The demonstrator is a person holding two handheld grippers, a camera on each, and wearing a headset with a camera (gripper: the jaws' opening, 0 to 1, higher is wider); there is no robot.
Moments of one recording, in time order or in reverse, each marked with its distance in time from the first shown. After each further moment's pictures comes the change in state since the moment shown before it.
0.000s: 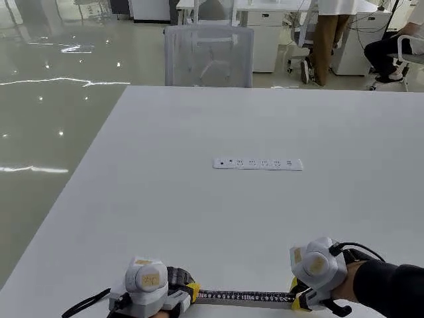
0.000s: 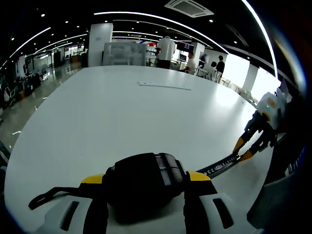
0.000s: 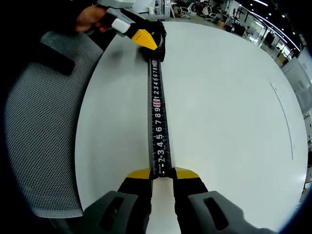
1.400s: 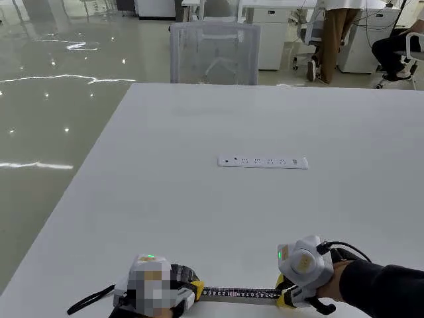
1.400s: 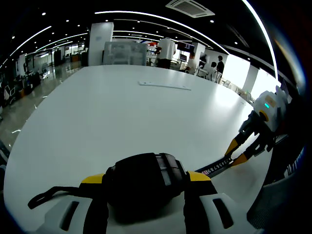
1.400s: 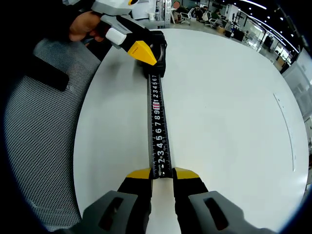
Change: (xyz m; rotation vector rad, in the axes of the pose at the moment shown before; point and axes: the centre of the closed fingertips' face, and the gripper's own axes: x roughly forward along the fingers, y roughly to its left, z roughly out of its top) left arm 0.001 0.001 0.000 -0.010 0.004 -0.003; right arm 0.014 -0.001 0.038 0.001 -0.062 0.000
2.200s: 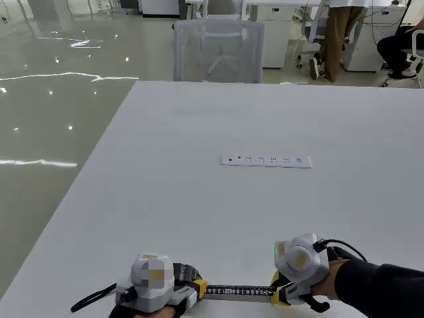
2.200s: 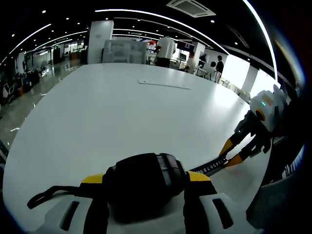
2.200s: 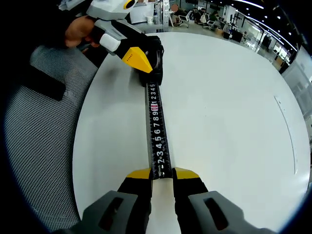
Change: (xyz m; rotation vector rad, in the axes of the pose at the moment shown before) left arm -0.001 0.000 0.000 -0.011 0.019 -0.018; right arm 0.008 -0.003 0.015 0.019 -0.032 0.005
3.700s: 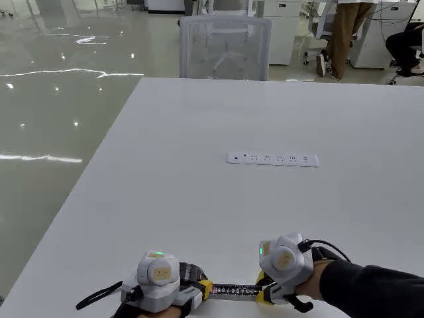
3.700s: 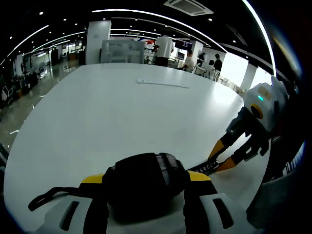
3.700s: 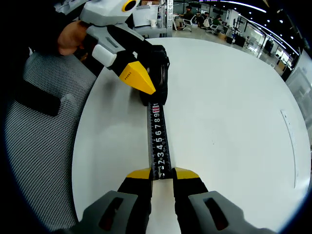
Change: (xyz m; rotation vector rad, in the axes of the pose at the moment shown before) left arm 0.001 -0.001 -0.001 0.021 0.000 -0.002; right arm 0.021 0.005 0.038 -0.028 -0.035 0.014
